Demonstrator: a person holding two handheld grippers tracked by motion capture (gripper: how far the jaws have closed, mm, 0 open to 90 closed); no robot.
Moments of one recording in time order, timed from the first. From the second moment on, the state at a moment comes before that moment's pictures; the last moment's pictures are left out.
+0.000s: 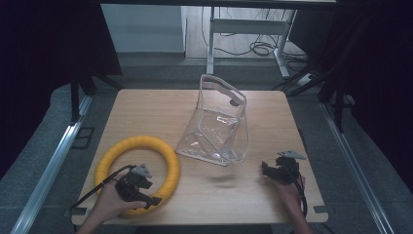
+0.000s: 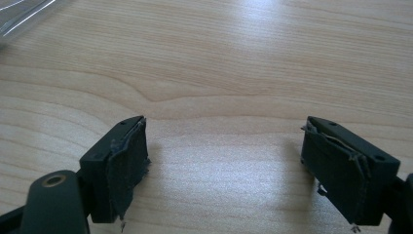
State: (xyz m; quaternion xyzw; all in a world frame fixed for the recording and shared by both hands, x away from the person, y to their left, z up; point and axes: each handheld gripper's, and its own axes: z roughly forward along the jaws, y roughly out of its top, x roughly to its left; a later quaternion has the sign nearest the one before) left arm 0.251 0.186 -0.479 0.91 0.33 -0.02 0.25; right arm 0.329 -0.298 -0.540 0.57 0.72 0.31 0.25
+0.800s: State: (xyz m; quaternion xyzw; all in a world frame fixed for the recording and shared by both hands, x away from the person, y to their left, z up) left arm 0.253 0.161 -0.503 0.93 0.33 -0.02 0.15; right arm 0.329 -0.299 -0.541 0.57 0.72 0.31 0.25
